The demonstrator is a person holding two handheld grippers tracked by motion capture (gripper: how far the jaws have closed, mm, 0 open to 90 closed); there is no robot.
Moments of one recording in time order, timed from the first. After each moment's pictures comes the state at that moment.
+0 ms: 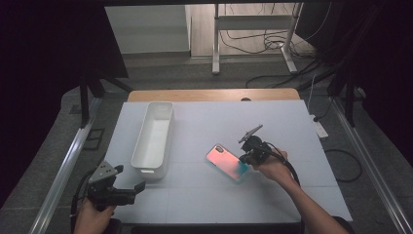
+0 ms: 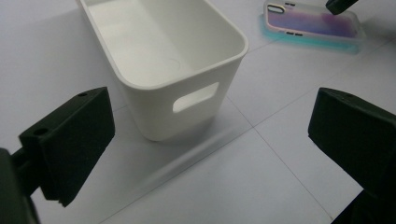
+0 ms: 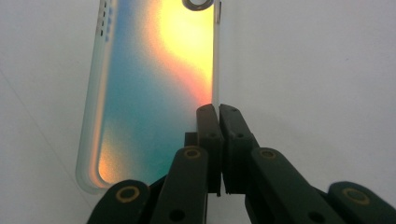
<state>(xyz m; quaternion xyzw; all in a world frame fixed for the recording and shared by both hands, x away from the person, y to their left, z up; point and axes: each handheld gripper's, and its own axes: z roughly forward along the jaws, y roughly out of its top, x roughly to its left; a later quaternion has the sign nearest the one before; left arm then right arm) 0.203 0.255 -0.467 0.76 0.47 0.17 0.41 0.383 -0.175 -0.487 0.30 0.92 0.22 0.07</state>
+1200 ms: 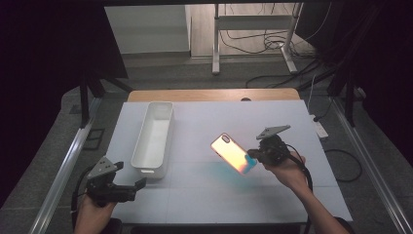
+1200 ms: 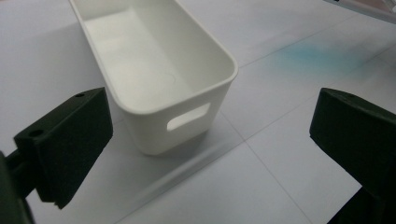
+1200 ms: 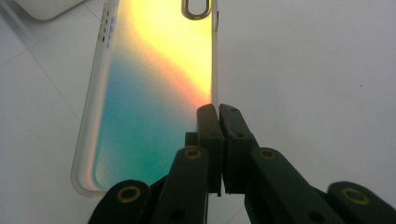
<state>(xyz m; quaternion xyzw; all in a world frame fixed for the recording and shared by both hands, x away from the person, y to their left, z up) 0.208 0.249 -0.451 0.76 0.47 0.17 0.42 0.350 -0.209 -0.439 0.32 0.88 0.33 0.11</state>
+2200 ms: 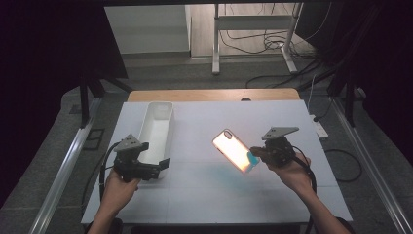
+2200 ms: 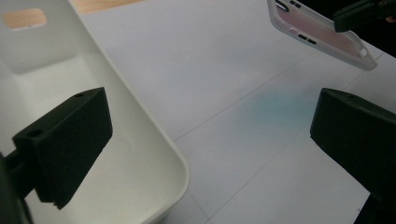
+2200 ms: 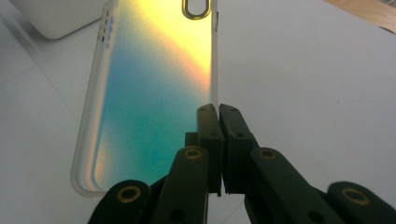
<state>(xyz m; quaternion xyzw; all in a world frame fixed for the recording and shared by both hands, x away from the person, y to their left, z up) 0.268 0.197 -0.428 0.77 0.44 0.12 0.46 0.338 -0.216 -0.425 0.31 0.87 0.36 0.14</state>
